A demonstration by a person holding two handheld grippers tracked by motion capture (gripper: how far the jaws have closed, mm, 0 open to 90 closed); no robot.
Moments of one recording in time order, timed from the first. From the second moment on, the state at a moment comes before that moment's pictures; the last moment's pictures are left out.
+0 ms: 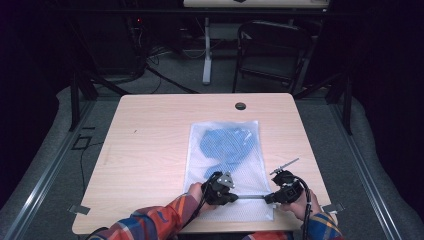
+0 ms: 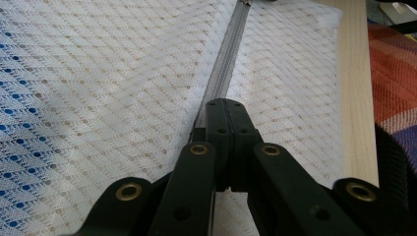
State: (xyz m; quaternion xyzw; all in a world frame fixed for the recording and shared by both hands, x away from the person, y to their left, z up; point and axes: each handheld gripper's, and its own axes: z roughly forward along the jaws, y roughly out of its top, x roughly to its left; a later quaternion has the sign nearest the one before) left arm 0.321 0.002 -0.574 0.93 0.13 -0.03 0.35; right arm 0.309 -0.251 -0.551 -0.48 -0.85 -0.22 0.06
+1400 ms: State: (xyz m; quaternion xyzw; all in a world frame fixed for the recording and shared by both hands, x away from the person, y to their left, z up) left arm 0.329 0.008 -0.555 0.92 0.16 -0.07 0.35; right arm 0.295 -0.253 -0.525 -0.46 -0.84 -0.28 -0.03
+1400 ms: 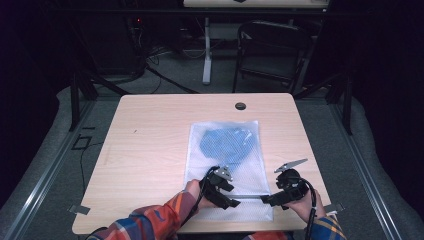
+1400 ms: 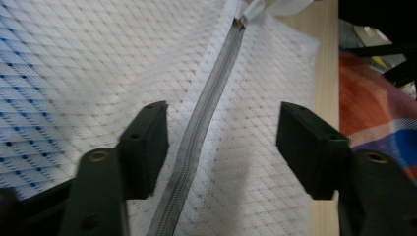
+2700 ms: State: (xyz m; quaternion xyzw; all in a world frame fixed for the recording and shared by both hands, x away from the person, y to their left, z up) left arm 0.377 0.176 -0.524 0.87 0.34 0.05 0.35; right arm 0.293 -0.306 -0.523 -0.53 -0.79 -0.25 -0.18
